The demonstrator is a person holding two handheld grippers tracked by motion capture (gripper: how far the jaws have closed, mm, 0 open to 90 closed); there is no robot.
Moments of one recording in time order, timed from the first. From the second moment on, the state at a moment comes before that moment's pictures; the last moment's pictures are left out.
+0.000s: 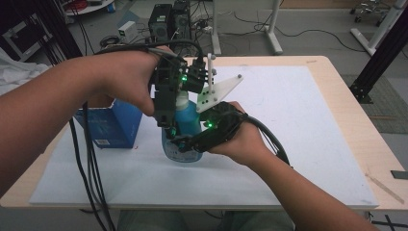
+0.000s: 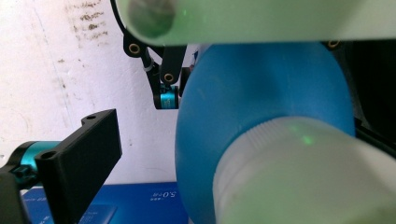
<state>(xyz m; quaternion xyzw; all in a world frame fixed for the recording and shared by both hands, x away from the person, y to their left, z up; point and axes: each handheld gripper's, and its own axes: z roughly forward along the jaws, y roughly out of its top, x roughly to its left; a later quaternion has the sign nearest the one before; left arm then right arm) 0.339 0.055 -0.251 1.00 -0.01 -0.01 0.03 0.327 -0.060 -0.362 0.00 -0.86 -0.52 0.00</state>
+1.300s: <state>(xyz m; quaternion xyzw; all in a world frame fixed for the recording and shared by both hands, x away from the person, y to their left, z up) 0.337 0.053 -0.249 1.00 -0.02 0.00 0.02 0.330 -0.060 -0.364 -0.01 -0.85 -0.52 0.01</state>
